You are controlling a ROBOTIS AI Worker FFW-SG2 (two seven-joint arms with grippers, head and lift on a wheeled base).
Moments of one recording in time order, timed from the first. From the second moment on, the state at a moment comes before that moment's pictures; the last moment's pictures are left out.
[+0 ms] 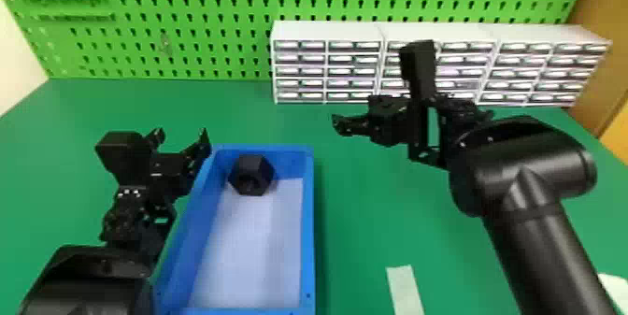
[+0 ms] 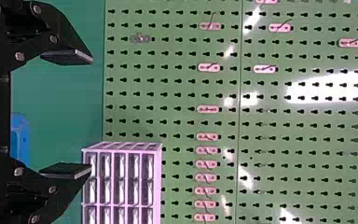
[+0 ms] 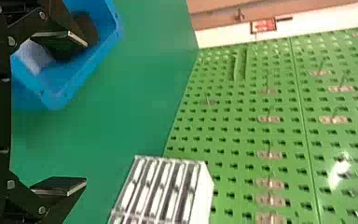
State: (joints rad) left arm 0.01 0.16 -0.02 -1.67 0.17 0.01 0.02; right arm -0.42 -0.07 0.19 -1.64 -0.02 0.71 0.56
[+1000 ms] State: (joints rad) left arm 0.00 0.16 -0.03 -1.67 0.17 0.01 0.02; right arm -0.24 -0.02 -0.02 -1.64 -0.01 0.37 0.29
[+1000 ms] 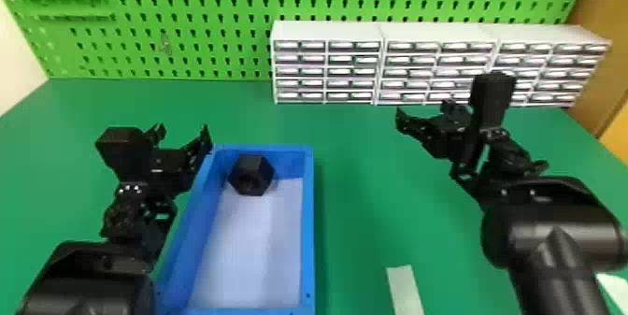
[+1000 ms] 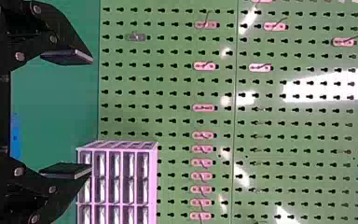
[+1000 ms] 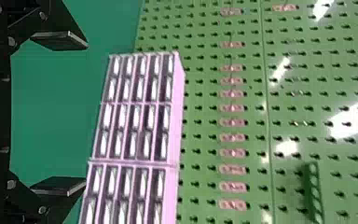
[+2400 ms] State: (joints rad) left arm 0.00 0.15 -0.03 -1.68 0.16 0.01 0.02; right arm -0.14 -0.01 0.03 -1.56 0.03 0.03 0.01
